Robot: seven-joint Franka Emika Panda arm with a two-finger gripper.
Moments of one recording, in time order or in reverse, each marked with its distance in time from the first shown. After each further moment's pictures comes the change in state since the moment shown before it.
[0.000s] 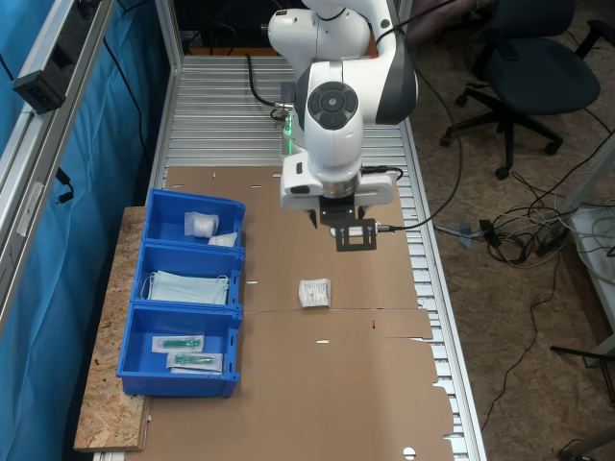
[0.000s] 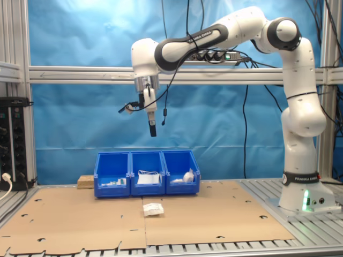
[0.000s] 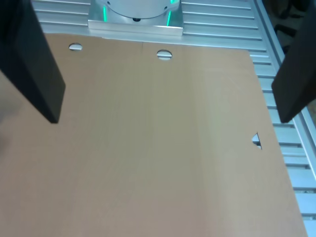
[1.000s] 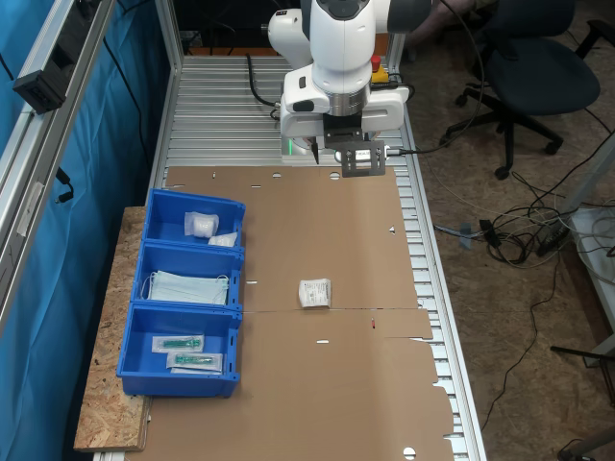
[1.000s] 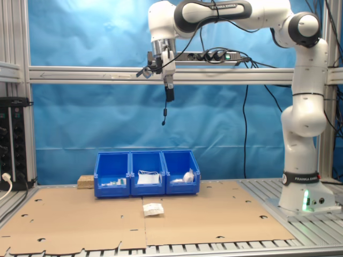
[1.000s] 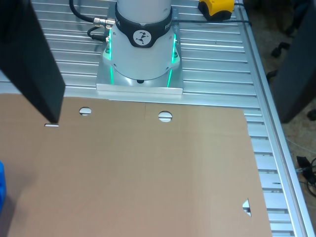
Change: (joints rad) arm 0.002 -0.228 -0.010 0.051 0.000 -0.274 0.000
